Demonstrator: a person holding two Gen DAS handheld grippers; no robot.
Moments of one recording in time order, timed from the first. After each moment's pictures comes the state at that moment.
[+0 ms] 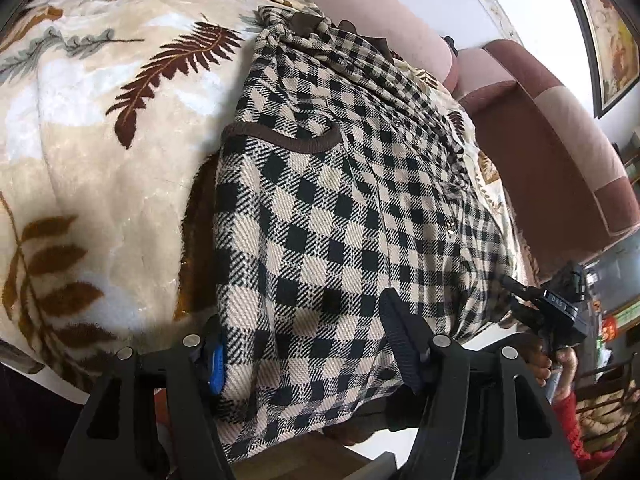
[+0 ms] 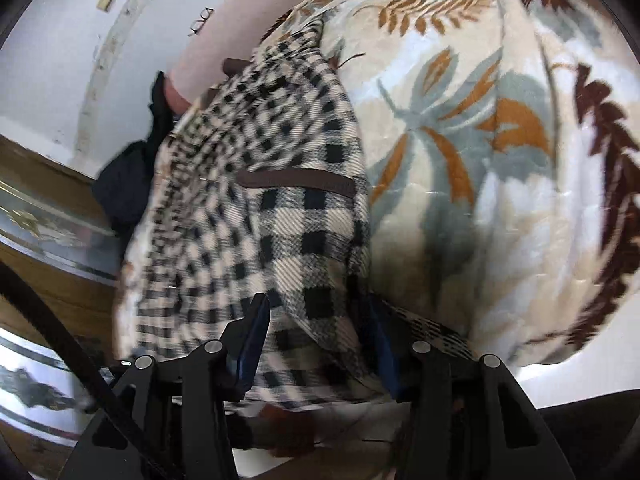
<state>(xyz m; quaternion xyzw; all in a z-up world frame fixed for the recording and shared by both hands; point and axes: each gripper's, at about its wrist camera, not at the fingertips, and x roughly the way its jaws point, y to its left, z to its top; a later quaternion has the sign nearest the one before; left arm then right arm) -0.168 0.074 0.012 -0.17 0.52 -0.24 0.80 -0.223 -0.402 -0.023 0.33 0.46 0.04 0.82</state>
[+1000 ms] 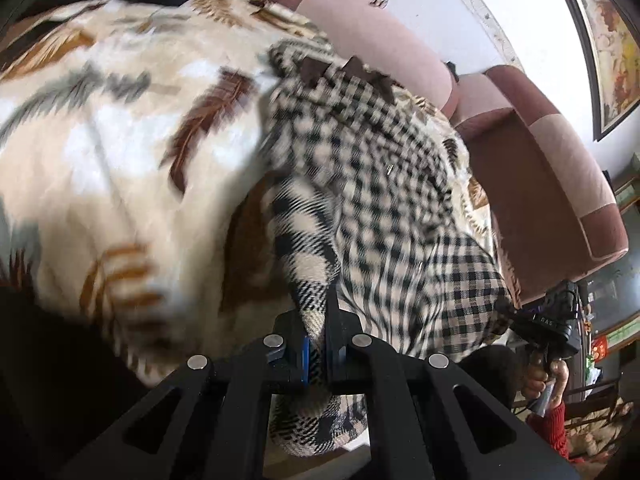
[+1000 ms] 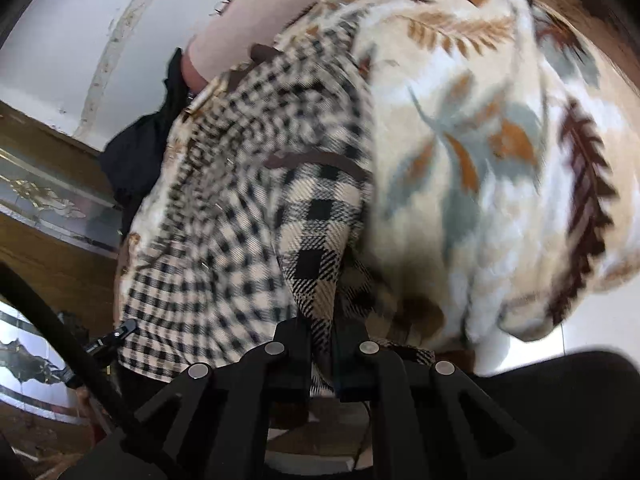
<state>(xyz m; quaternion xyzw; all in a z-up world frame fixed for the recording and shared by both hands) -0.159 0.112 0.079 -0.21 0.51 -0.23 0.81 -0.219 -0.392 0.034 0.32 0.48 0.10 0.81</state>
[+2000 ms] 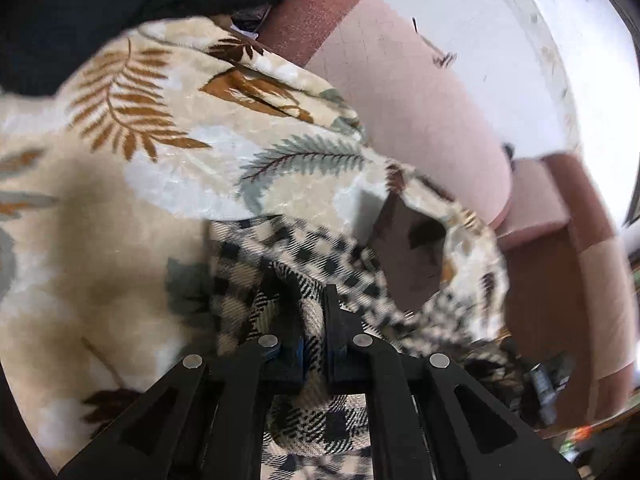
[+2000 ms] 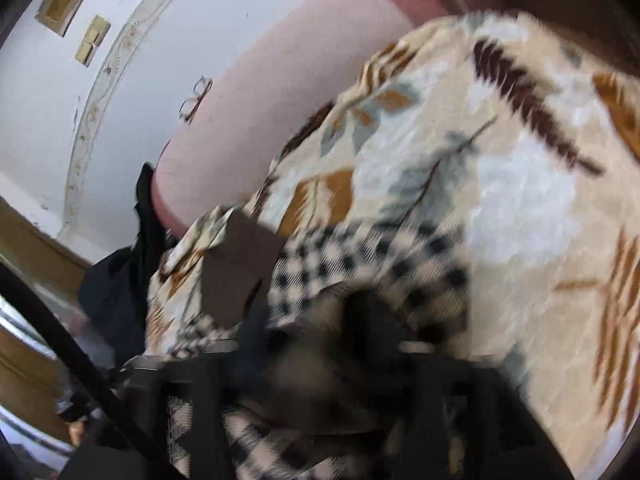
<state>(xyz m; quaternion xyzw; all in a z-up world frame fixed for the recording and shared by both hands) 0.209 0.044 0.068 -0.29 0.50 -0.17 0.80 0.106 -0.448 0.030 0.36 0.34 0.01 0.87</state>
